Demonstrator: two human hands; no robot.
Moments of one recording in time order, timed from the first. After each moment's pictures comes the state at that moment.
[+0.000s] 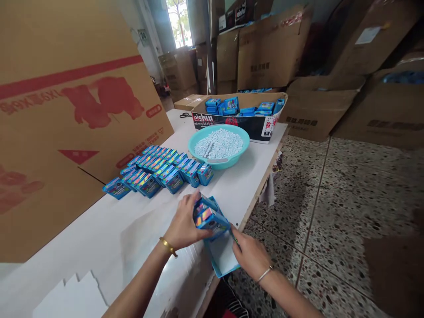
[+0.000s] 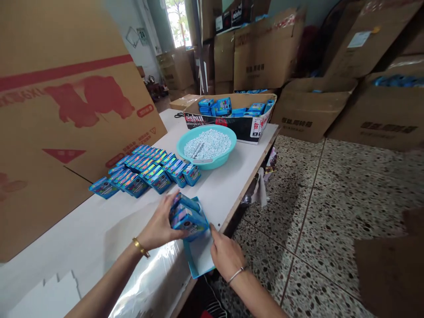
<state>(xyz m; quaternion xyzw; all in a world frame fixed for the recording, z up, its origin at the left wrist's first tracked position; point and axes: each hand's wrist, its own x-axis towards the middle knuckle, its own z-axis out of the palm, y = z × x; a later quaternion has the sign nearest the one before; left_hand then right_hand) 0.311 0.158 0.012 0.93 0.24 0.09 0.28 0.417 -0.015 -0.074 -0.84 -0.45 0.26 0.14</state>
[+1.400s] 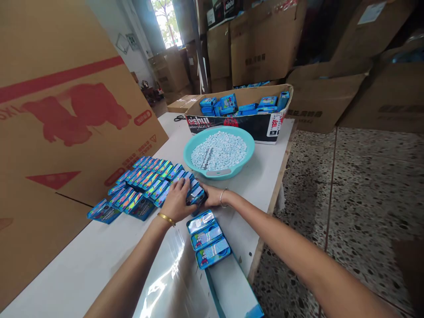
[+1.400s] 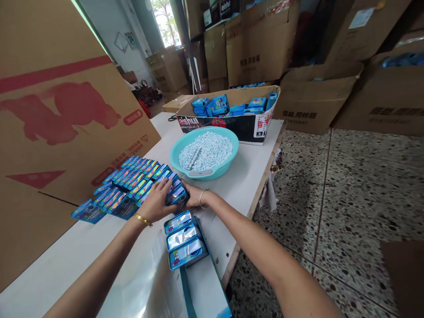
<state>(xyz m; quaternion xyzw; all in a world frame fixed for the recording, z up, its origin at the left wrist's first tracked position) 0.389 0.287 -0.023 0.97 0.22 0.02 0.02 0.547 0.223 -0.131 -0.50 -0.55 0.41 0.53</state>
